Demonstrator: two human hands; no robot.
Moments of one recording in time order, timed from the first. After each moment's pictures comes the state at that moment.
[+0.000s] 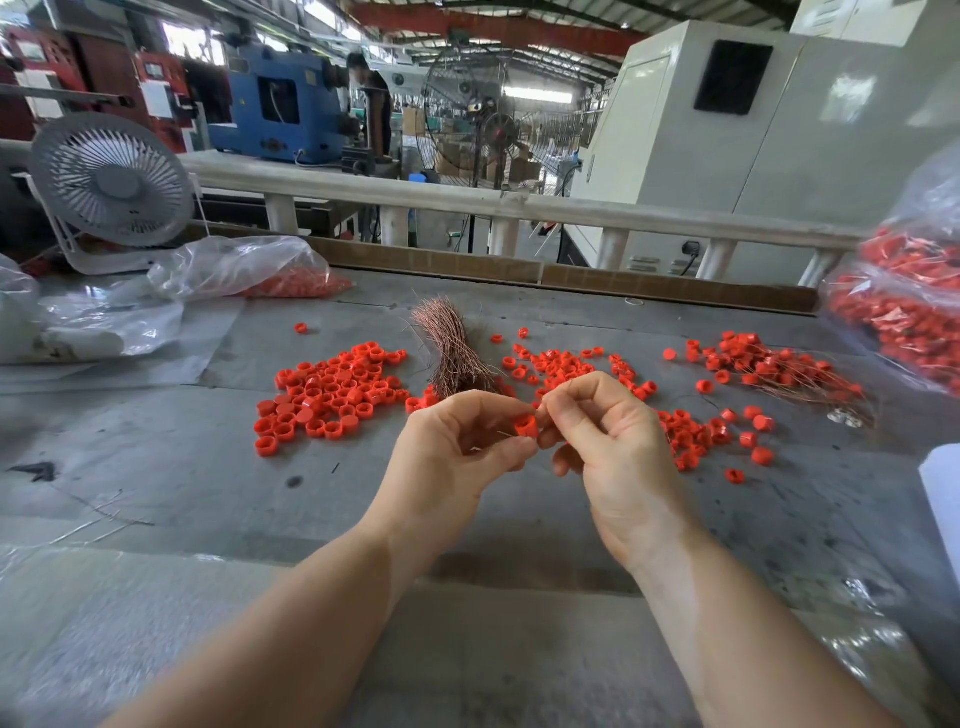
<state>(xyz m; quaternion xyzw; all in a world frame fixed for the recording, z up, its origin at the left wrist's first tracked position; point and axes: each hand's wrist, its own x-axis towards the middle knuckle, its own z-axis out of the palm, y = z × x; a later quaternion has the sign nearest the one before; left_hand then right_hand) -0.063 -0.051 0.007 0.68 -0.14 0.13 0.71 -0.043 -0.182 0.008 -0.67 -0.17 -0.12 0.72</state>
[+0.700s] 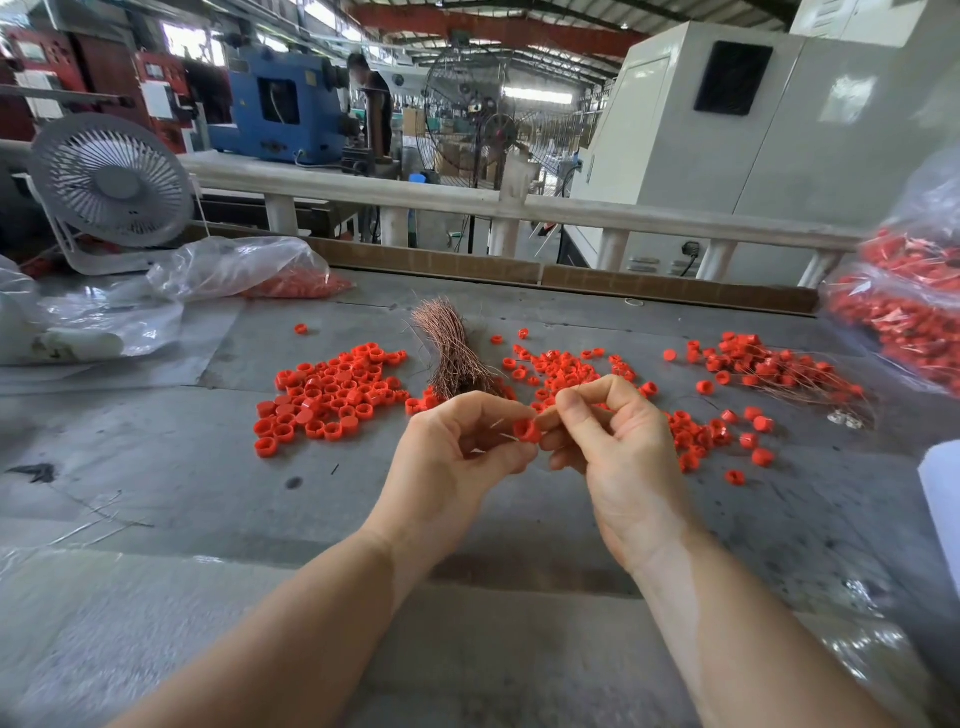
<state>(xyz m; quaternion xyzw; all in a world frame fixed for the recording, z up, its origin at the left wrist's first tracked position) -0.062 -0.051 0.005 0.69 -0.15 0.15 0.69 -0.042 -0.181 0.008 -0.65 -0.12 -0.14 0.73</state>
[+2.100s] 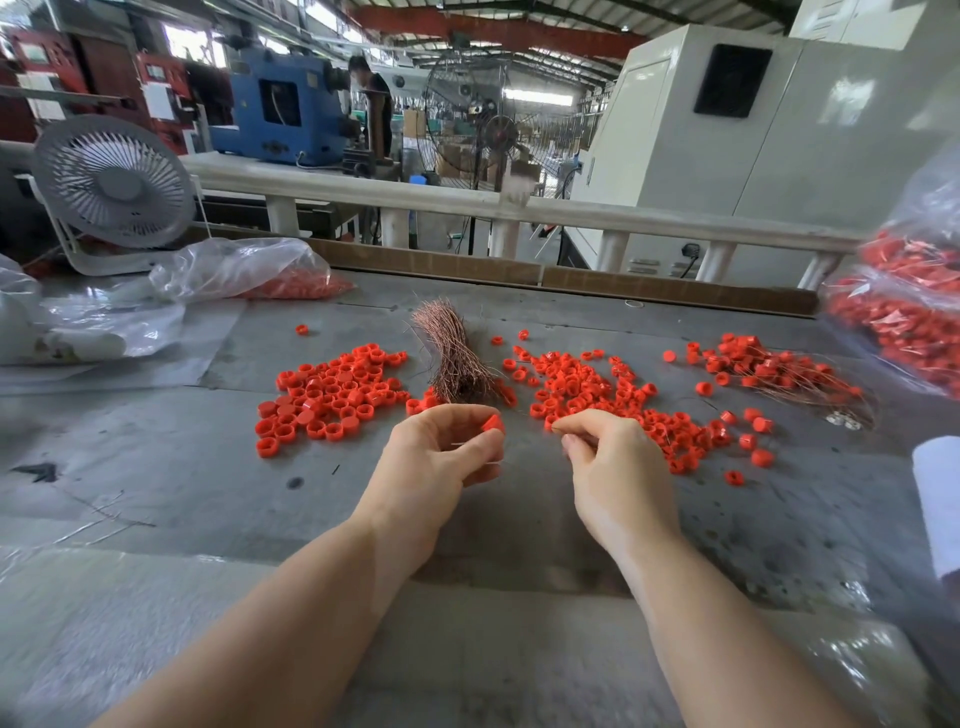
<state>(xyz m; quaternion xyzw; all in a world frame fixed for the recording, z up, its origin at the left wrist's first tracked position) -0.055 -0.047 -0.003 0.63 0.00 0.06 0.78 -0.042 -0.190 -0.001 -0.91 -0.01 -0.20 0.35</state>
